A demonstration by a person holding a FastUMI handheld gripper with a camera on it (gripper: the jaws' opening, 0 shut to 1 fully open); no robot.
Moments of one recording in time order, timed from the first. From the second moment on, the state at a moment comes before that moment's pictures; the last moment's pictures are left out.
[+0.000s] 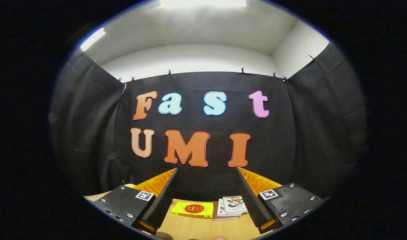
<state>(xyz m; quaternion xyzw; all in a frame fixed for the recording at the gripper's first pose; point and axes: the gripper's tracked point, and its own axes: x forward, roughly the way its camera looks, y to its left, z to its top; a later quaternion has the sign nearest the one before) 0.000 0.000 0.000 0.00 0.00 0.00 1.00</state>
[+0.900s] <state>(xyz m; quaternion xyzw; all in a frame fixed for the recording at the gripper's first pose) 0.001 -0.002 -0.011 0.02 0.01 -0.01 1.00</state>
